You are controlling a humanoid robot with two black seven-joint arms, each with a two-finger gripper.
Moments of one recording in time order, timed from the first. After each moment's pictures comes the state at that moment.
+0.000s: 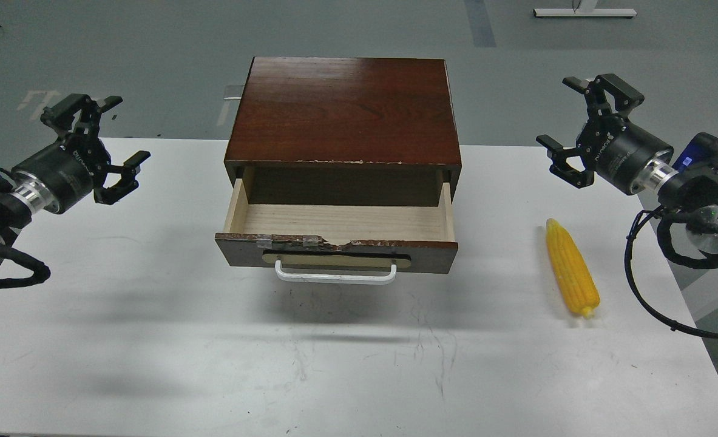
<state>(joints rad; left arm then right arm) -0.62 0.73 -0.72 -0.92 0.16 -0.44 -0.19 0.82 -0.68 0.42 0.97 -0.05 0.37 0.23</state>
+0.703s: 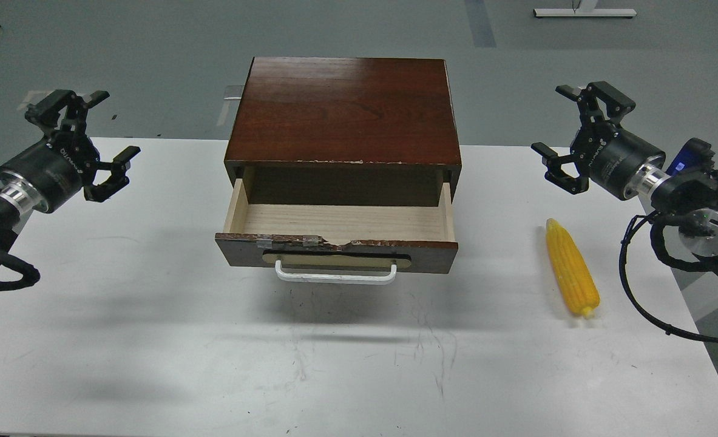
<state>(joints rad) -0.60 0.76 -0.72 -0.92 0.15 -0.45 -0.23 0.82 -0.67 0.42 0.98 -0.04 0.35 0.20</state>
